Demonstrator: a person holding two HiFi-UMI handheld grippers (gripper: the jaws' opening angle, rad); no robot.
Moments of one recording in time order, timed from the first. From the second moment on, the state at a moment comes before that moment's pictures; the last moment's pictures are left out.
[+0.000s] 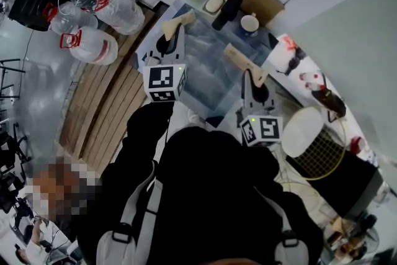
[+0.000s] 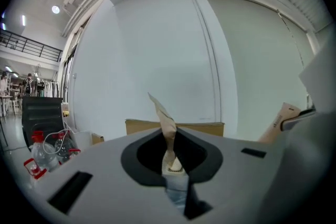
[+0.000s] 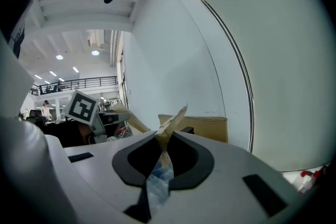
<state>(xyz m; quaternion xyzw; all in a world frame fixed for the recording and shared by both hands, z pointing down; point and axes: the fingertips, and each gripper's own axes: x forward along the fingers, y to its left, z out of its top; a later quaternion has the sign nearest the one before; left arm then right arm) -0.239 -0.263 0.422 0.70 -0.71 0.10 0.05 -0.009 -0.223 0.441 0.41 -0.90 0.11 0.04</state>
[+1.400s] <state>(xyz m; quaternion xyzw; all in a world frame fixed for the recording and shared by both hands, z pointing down) -0.298 -0.464 0.540 0.69 -0.68 0.24 0.09 0.014 -0.266 0.463 0.44 -0.89 0.12 0.07</state>
